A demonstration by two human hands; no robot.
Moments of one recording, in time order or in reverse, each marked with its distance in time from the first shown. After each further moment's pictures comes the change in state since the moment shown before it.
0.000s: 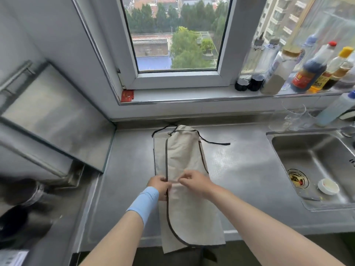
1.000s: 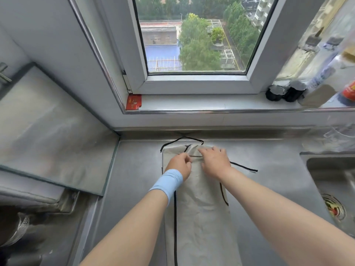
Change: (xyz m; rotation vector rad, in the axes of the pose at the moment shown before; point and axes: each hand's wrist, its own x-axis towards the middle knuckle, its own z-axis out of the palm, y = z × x) left_hand 0.108 0.132 0.000 0.543 0.121 0.458; right_hand 0.183 -0.020 -0.076 -0.947 0.251 -0.087
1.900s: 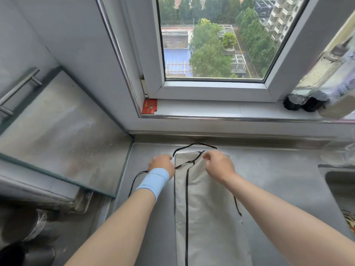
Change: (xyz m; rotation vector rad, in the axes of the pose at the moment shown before) left_hand 0.013 -0.051 -0.067 0.412 0.080 -0.218; right_hand 0.005 -0.035 -0.020 0.471 0.108 0.118
